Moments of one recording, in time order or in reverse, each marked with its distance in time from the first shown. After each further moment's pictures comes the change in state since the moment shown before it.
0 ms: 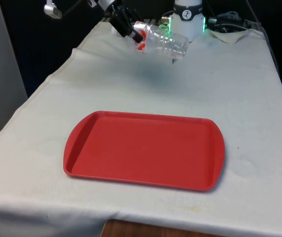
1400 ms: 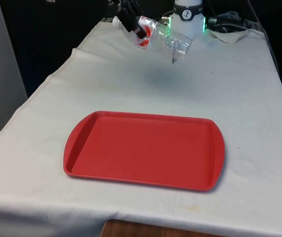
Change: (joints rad) arm 0.011 -0.048 0.092 0.063 -0.227 0.065 0.132
